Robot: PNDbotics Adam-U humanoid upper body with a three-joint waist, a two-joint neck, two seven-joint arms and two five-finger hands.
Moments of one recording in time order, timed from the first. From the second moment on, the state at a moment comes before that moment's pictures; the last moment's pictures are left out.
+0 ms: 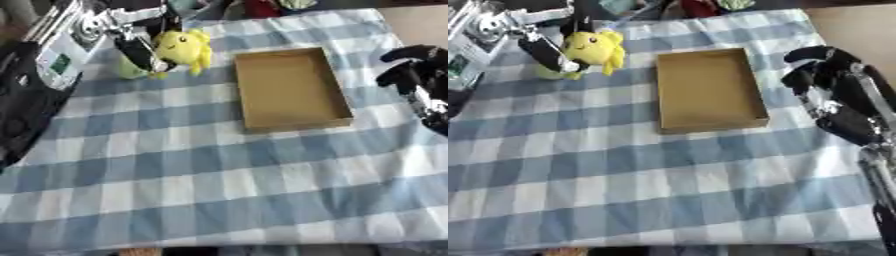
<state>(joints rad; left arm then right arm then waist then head) -0.99 0.53 -0.39 -1.36 -0.72 -0.04 -0.63 -0.40 -0.39 0.15 -1.73 -0.10 -0.20 0.24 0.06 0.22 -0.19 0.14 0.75</state>
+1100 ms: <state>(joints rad) -1.02 0.30 -0.47 -1.16 -0.86 -0.18 -0.60 -0.46 -0.36 0.25 -1.73 -0.12 -0.19 0.37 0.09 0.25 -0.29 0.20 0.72</state>
